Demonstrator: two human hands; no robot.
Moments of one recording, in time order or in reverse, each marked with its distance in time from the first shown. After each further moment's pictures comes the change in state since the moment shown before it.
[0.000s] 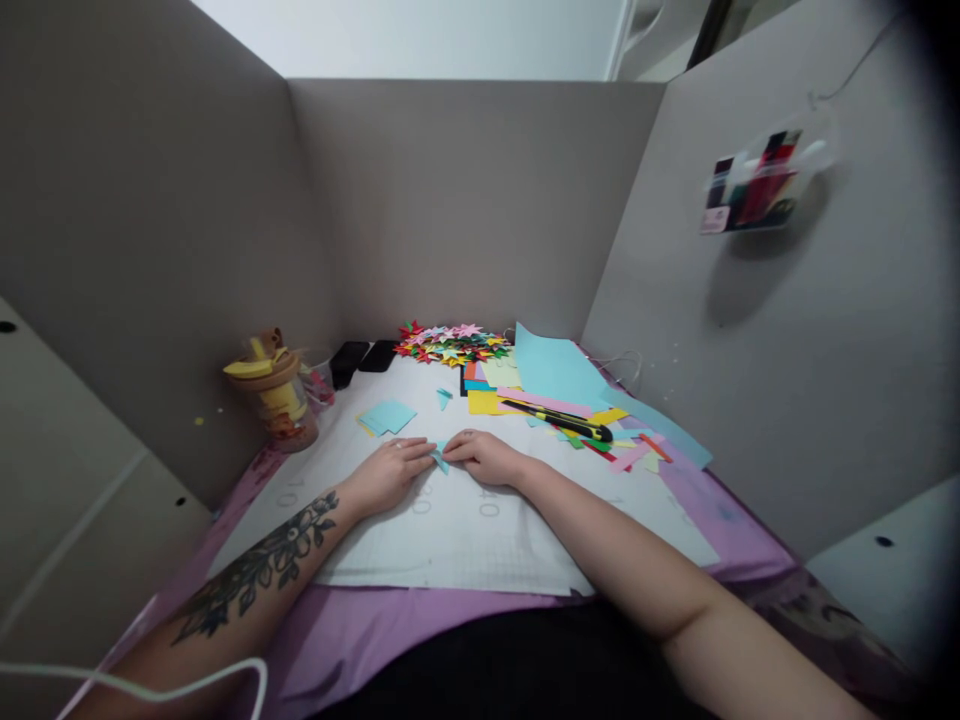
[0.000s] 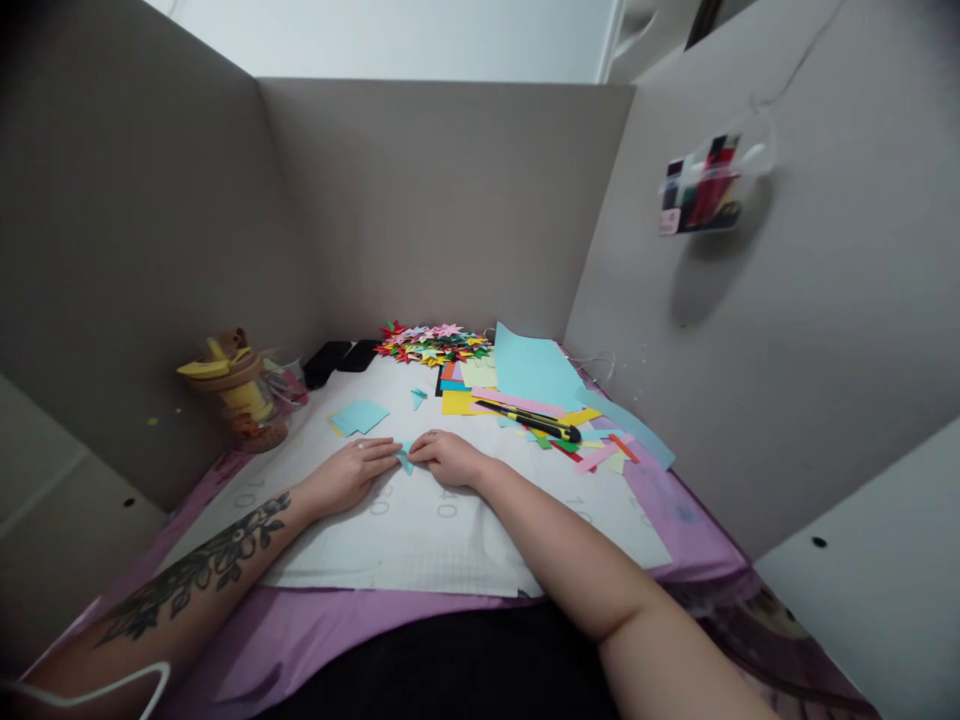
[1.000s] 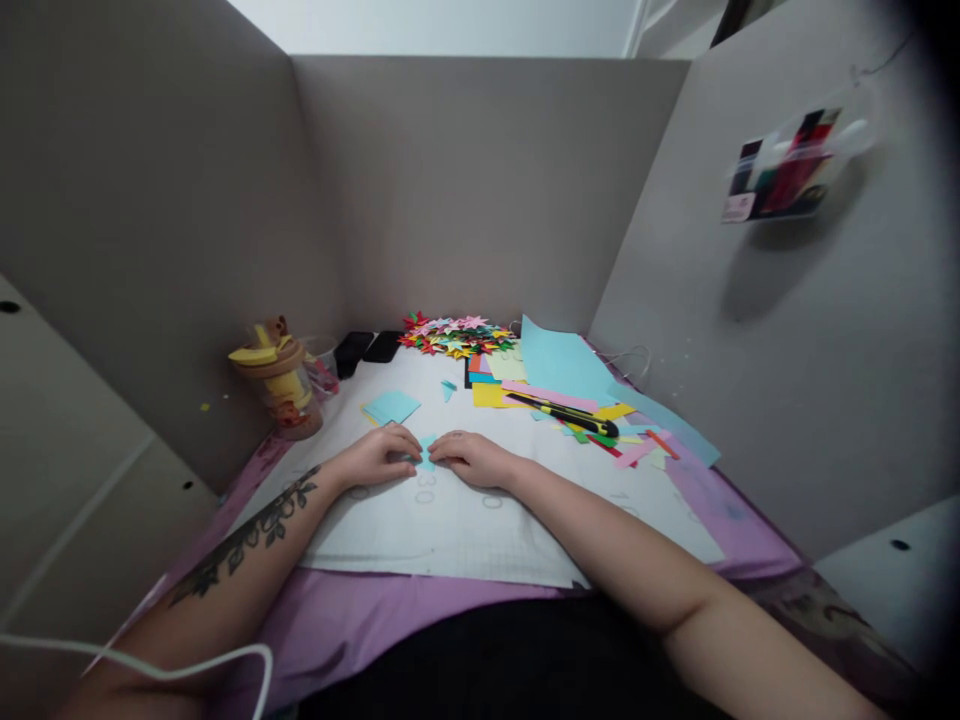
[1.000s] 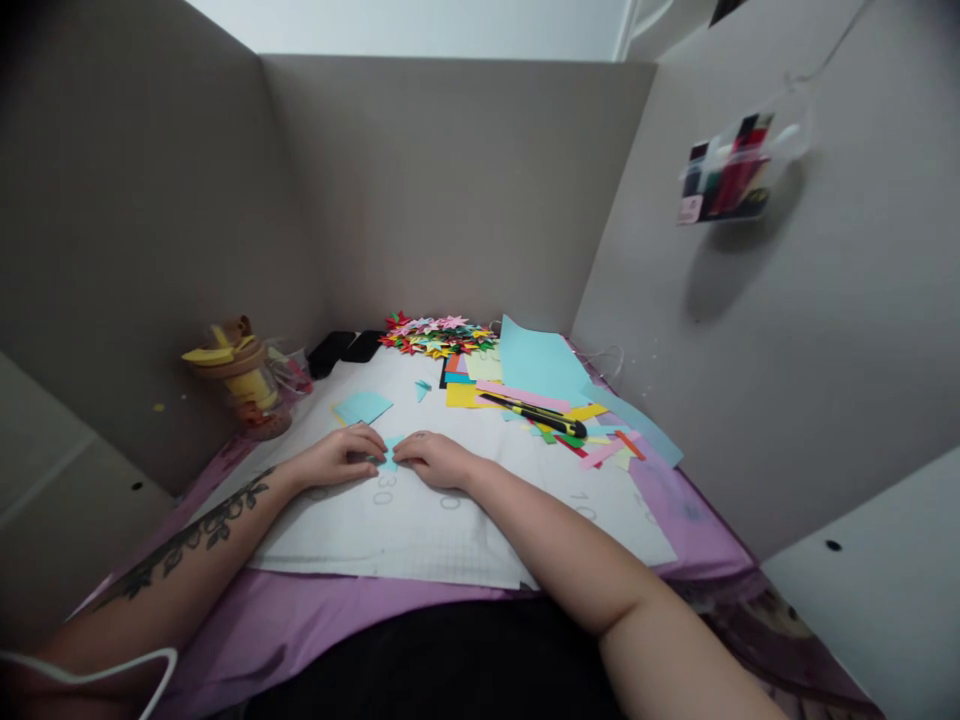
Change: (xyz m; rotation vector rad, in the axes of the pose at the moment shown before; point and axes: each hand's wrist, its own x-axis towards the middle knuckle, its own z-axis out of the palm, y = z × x) left_hand -0.008 -0.030 -0.011 -0.501 -0.017 -0.020; right_hand 0.011 -0.022 0.011 0.074 -0.028 -0.018
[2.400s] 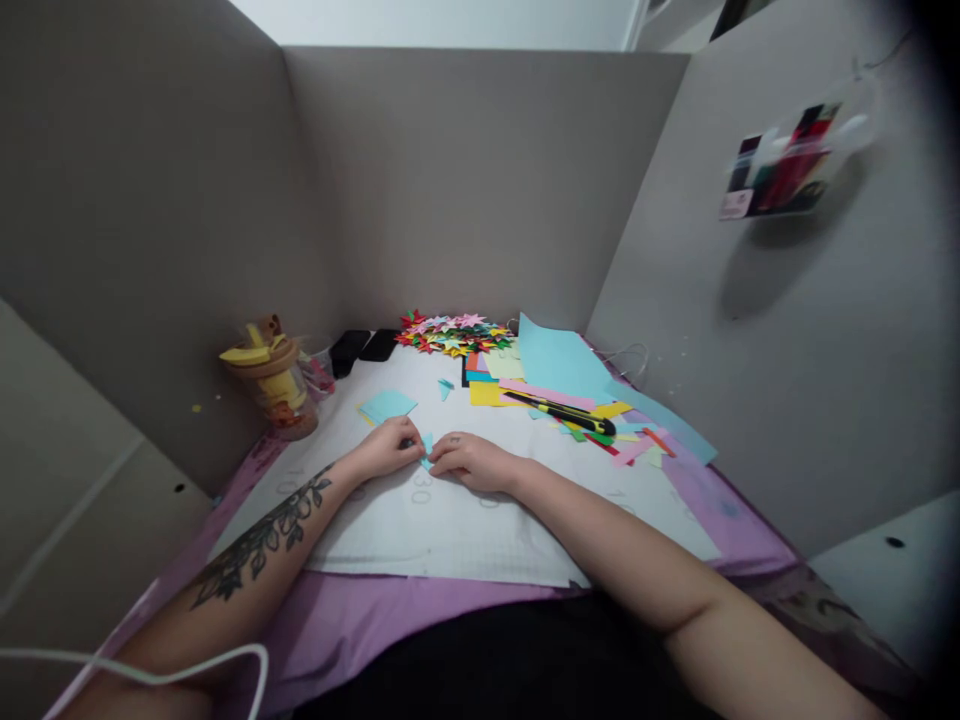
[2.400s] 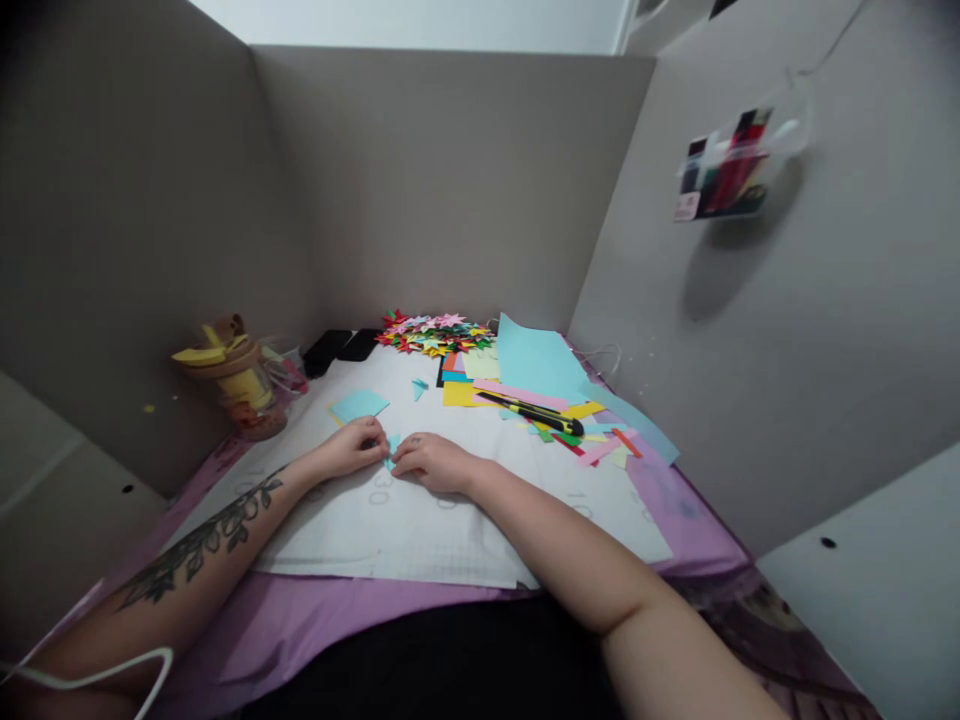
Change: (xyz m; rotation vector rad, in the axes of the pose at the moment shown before) left_hand 0.022 -0.004 0.018 0.047 0.108 -0.267; right_hand -0.004 0.000 -0.002 -0.046 -0.041 -0.119
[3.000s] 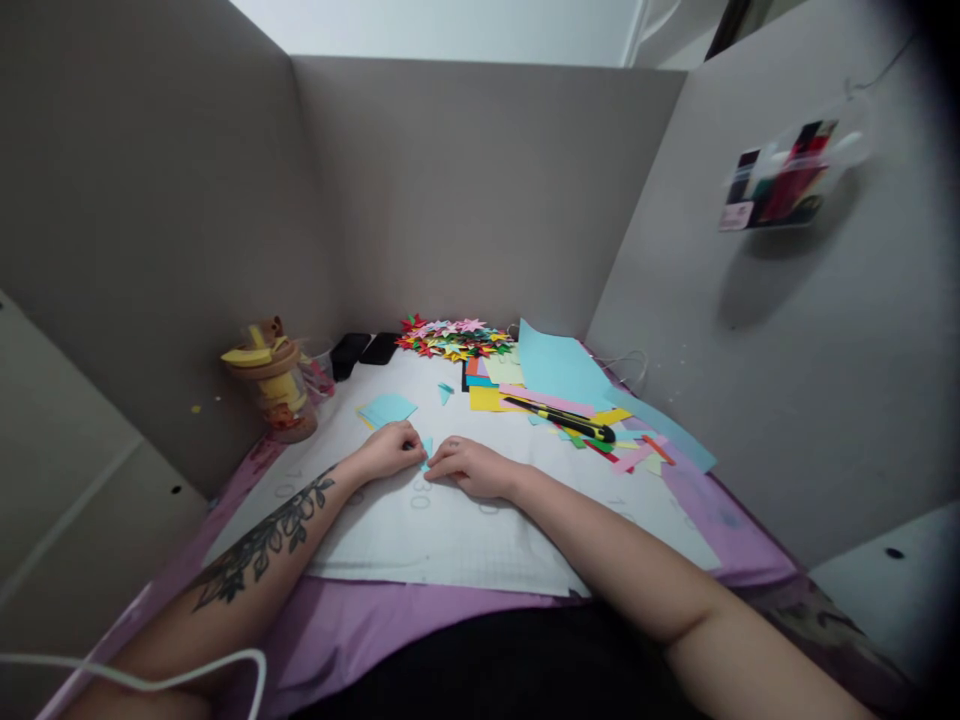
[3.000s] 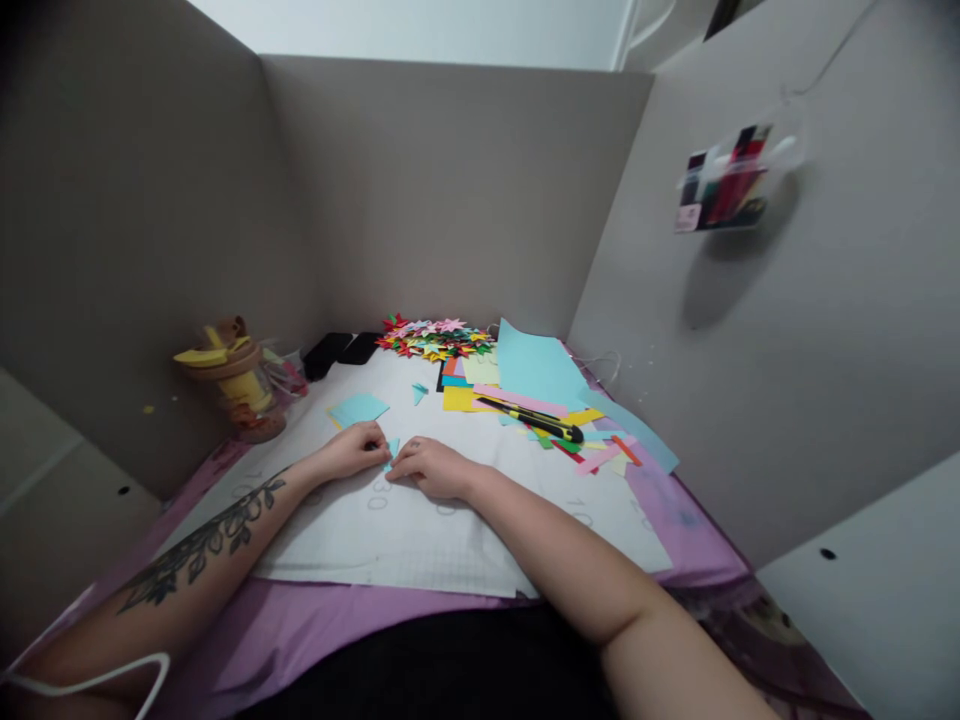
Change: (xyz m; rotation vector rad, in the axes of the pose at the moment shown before) left_hand 0.006 0.001 0.002 0.018 -0.059 -0.114; right_hand 0.000 -0.002 0.000 0.036 0.006 0.018
